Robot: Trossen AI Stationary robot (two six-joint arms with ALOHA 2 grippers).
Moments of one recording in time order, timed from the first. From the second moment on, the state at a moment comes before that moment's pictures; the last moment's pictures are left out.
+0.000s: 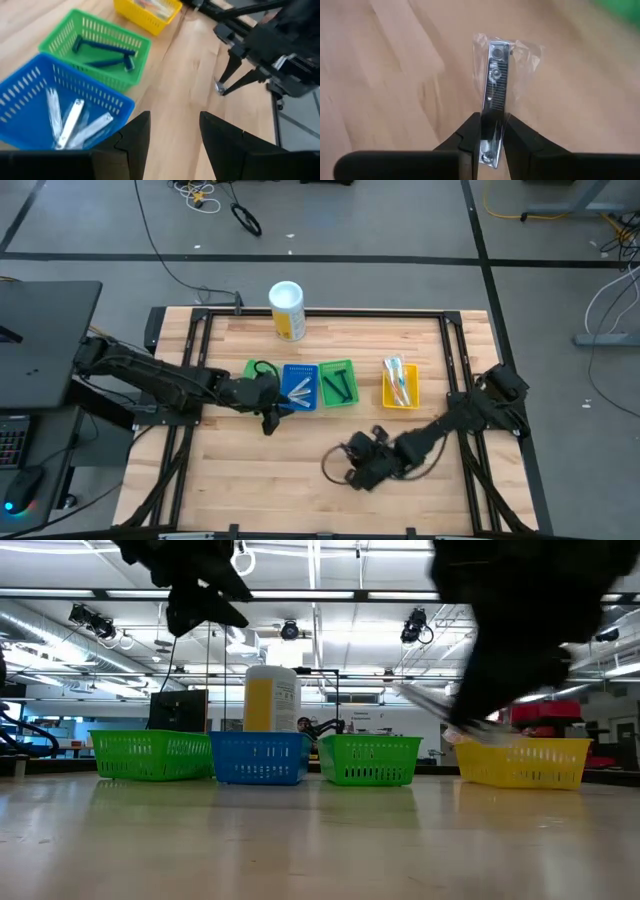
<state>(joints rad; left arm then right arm) -0.21 1.17 0.79 -0.21 -0.23 -0.61 0.59 1.81 1.13 -0.47 0.45 1.12</state>
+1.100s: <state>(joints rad) -0.19 1.62 0.80 0.31 -0.14 -0.72 0.35 1.81 1.13 -0.26 0.39 0.56</state>
